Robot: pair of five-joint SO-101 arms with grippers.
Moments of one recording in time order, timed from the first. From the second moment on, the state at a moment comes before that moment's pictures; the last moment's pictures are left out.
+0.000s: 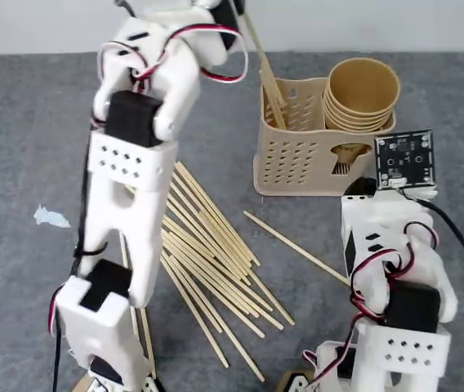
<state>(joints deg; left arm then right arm) 18.3 18.6 -55.6 52.1 24.7 4.9 -62.2 40.7 62.2 11.0</state>
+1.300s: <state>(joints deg) -5.3 4.0 -53.1 99.4 12.6 -14.6 -62.2 43.9 65.7 11.0</state>
